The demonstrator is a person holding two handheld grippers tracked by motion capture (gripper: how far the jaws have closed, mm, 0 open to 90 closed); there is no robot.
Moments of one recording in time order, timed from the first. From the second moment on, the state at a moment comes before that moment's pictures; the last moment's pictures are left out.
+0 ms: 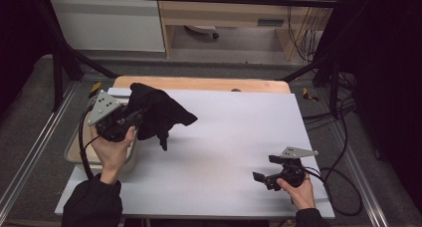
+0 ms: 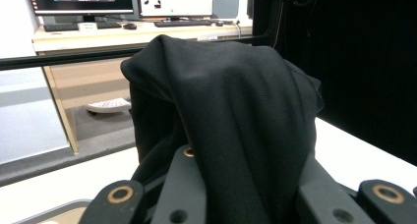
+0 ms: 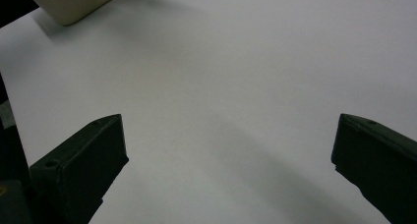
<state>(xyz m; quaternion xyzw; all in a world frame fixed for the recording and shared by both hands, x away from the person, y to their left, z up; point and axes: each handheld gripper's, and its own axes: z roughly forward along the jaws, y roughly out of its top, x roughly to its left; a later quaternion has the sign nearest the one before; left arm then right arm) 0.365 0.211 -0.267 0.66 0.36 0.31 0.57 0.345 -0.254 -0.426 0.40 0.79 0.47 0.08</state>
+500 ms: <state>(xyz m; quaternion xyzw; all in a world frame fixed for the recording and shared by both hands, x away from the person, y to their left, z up) 0.367 0.190 -0.270 0.68 0.35 0.30 0.58 0.345 -0.254 -0.426 0.39 0.79 0.47 0.08</state>
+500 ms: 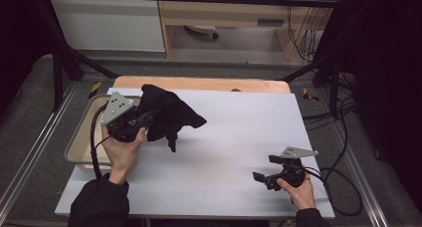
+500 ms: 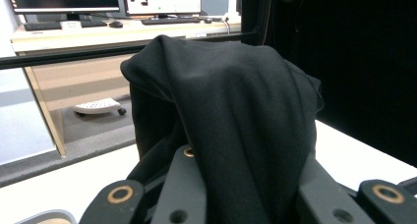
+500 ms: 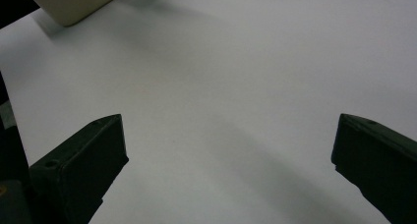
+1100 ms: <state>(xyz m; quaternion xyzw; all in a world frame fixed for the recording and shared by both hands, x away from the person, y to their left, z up) 0.368 0.170 -0.273 0.69 0.33 0.29 0.58 0.345 -0.254 -0.426 0.40 0.79 0.47 0.08</state>
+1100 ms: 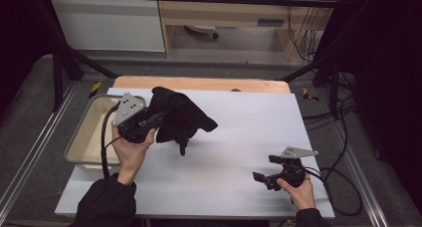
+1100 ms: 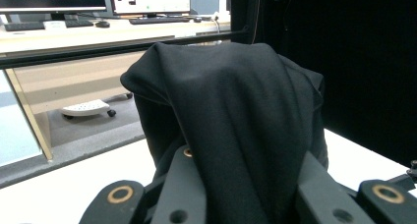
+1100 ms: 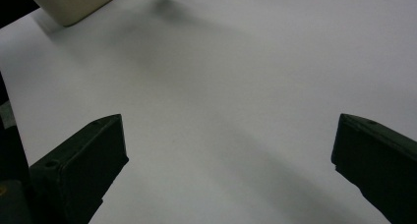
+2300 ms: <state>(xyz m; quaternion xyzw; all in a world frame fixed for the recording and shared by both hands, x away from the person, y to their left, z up) 0.371 0.127 -0.299 0.72 0.31 0.26 0.56 0.345 -0.254 -0.426 0.40 0.79 0.47 0.08</state>
